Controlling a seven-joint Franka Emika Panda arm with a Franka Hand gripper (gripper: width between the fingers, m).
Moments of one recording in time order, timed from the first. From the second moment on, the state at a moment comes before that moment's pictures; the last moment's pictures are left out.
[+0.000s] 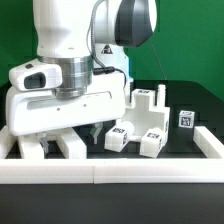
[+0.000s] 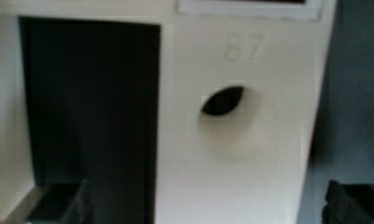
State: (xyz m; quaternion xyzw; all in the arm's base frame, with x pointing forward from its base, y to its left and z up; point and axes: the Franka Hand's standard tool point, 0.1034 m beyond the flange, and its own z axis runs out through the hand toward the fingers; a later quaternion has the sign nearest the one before) arm 0.561 -0.097 0.007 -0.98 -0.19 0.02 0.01
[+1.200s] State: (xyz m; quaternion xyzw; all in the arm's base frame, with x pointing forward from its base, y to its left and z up) arm 0.558 -0.094 0.006 -0.98 -0.18 0.02 0.01
